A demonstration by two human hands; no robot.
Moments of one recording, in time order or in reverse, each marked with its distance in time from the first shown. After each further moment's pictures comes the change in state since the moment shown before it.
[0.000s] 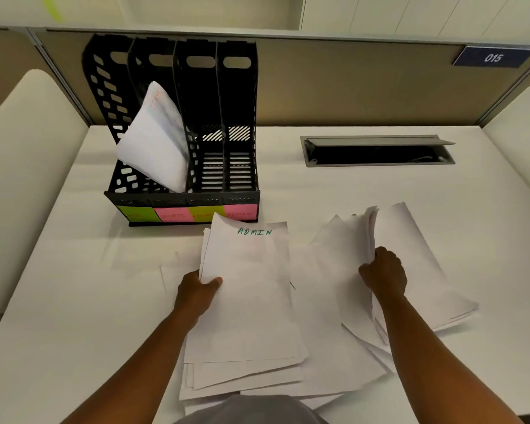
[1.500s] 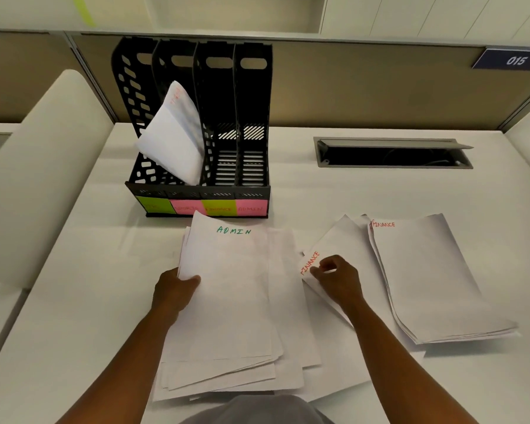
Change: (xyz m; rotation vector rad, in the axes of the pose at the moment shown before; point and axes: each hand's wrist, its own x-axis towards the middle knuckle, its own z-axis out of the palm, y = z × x) left_hand -0.015 -0.015 -0.042 0.020 0.156 -0.098; right_hand -0.066 -0.044 0.035 0.346 -0.266 -0.198
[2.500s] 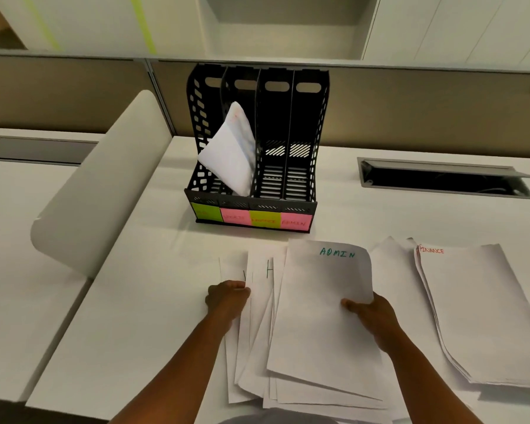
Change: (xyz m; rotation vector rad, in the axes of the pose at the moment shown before) left_hand 0.001 -0.009 0.012 0.156 -0.068 -0.004; right_hand -0.019 0.006 0.015 0.296 -0.180 0.171
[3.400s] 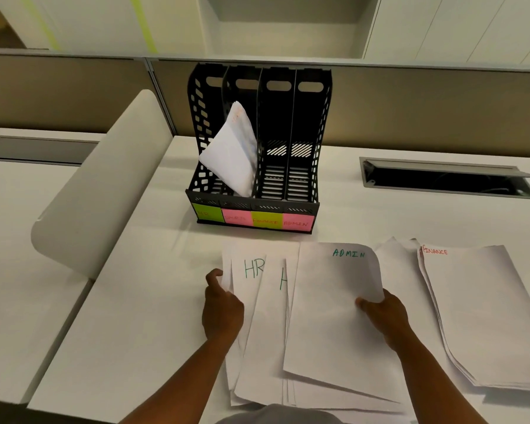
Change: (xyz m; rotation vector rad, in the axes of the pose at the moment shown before) left_hand -0.017 -0.019 0.012 -0.072 0.390 0.186; right_hand 0.005 -0.005 -0.009 -0.195 0.130 -0.040
